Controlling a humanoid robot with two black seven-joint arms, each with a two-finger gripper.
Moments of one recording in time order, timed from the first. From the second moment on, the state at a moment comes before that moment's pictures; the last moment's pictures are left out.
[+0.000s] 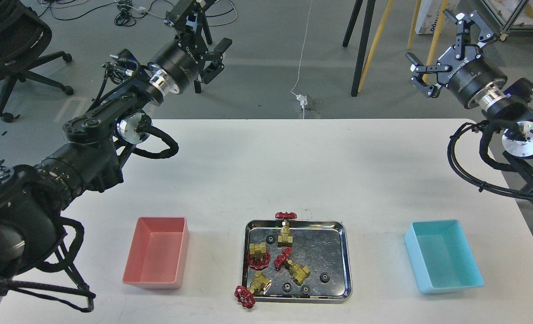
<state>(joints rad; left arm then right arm) -1.06 0.11 -0.43 -0.35 0.22 -0.49 -0.49 0.87 -0.50 0.61 0.70 0.11 0.49 0.20</state>
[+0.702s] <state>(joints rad) -1.01 0.23 -0.53 -0.66 0.20 -0.49 -0.49 1.40 -0.62 0.39 0.69 0.13 0.49 0.13</state>
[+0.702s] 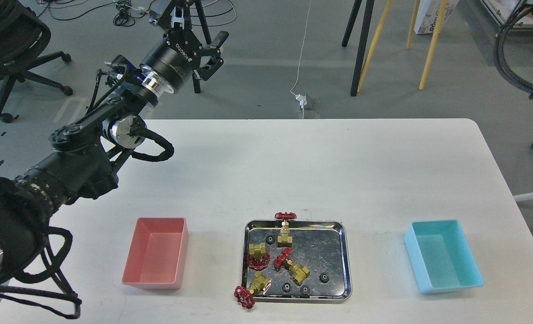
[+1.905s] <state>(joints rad) -1.66 0.14 1.04 -1.31 1.14 0.01 -0.49 1.30 -0.63 0.36 0.62 0.13 0.49 0.05</state>
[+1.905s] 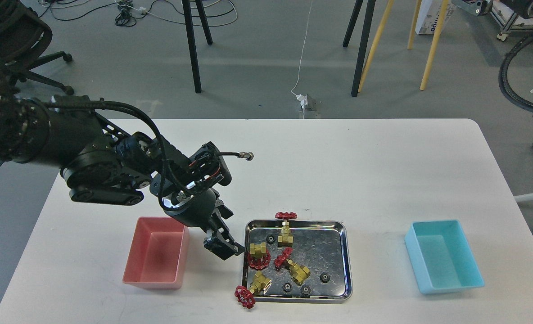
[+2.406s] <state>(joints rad) -1.51 0.13 1.00 -1.22 1.14 0.10 -0.49 1.28 -0.62 0.36 0.62 0.13 0.49 0.05</state>
